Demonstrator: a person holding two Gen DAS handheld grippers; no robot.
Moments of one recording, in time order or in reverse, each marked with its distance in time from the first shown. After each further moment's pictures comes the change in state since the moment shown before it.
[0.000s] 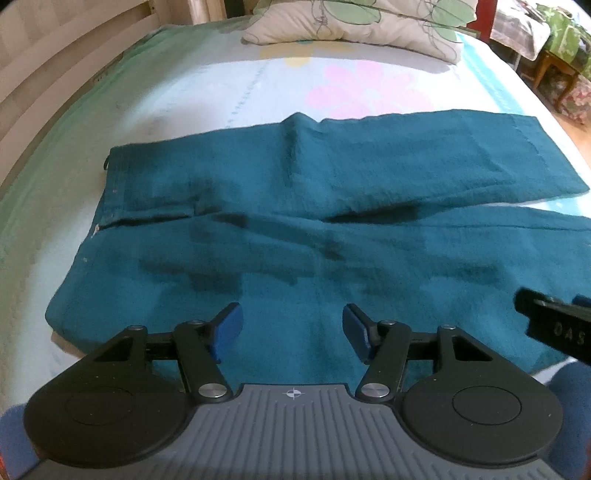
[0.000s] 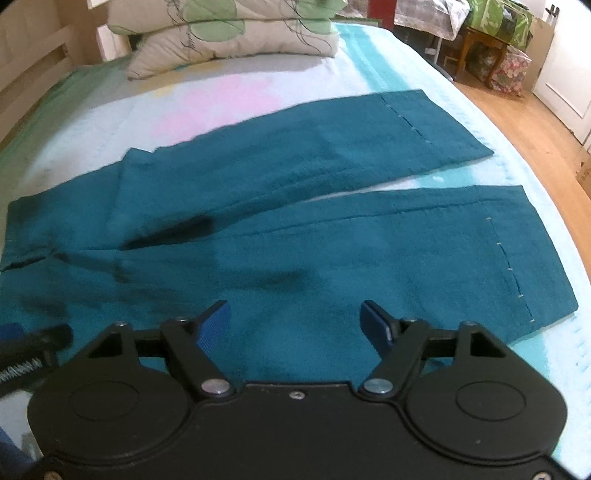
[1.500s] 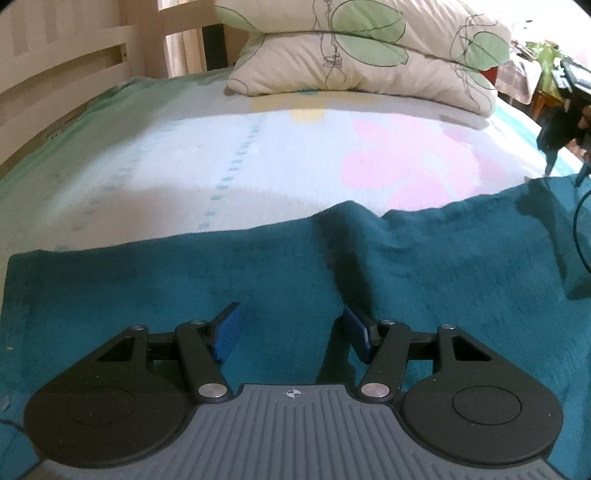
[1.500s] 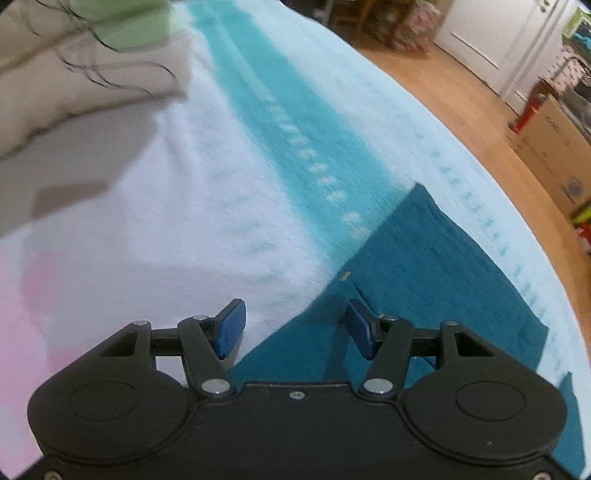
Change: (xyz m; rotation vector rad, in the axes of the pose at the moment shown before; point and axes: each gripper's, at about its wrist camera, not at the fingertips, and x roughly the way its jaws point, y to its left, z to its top) left arm 0.176 0.042 0.101 0.042 -0.267 -0.062; right arm 0.290 -0.060 0.332 0.310 0.159 -0.381
